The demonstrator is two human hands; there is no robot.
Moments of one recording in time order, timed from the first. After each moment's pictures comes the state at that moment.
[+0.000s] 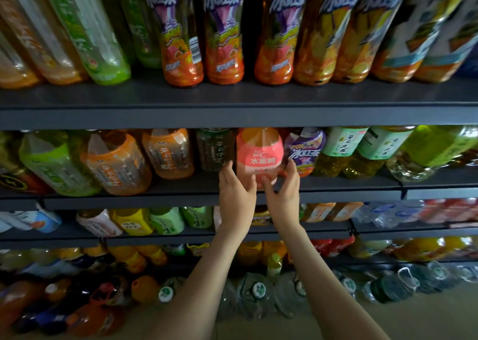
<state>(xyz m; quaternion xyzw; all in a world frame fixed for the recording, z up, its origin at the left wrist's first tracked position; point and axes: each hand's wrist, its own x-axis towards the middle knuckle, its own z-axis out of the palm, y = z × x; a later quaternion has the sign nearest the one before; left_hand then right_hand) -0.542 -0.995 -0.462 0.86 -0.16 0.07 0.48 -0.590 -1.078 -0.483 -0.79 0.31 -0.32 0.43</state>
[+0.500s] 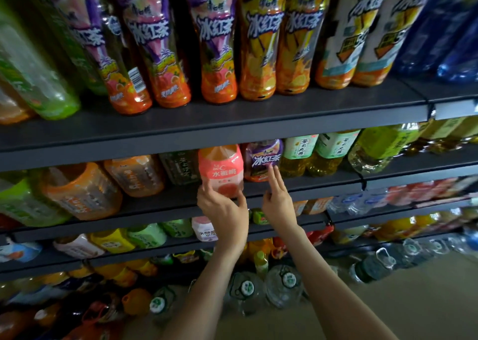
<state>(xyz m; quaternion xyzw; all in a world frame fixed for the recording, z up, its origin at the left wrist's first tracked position) -0.585 -1.040 -0.461 0.87 -0.12 0.15 0.46 -0.629 -1.147 -0.486 -0.87 0.28 -0.20 0.35</state>
